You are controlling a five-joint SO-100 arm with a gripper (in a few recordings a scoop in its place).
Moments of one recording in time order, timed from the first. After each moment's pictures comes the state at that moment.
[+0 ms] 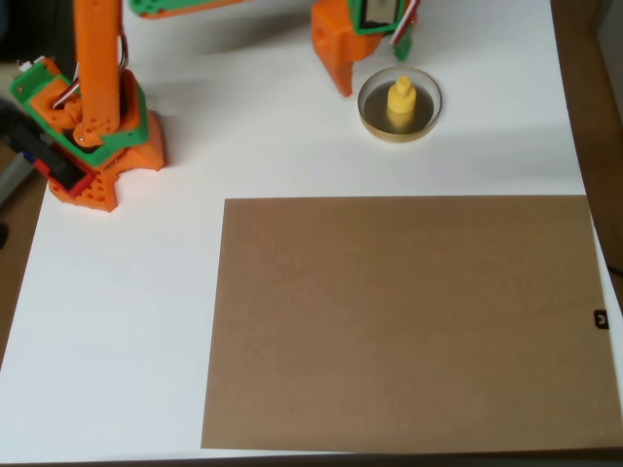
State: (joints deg) arm -55.9 74.6 69.6 97.6 -27.0
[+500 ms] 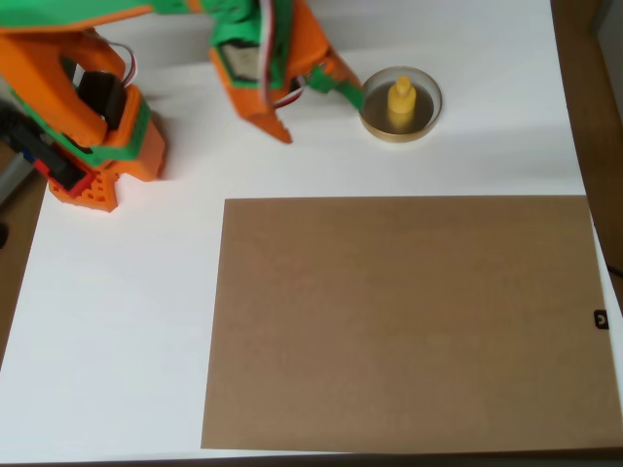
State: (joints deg) arm -34.5 109.2 96.2 95.0 -31.7
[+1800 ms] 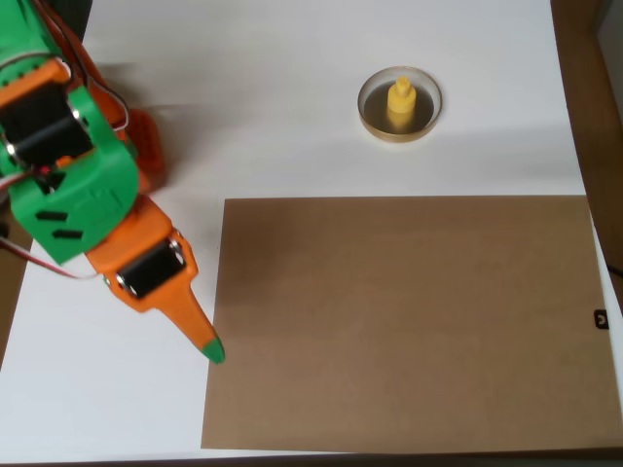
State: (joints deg) arm 11.3 133.9 129.6 63.8 -9.7
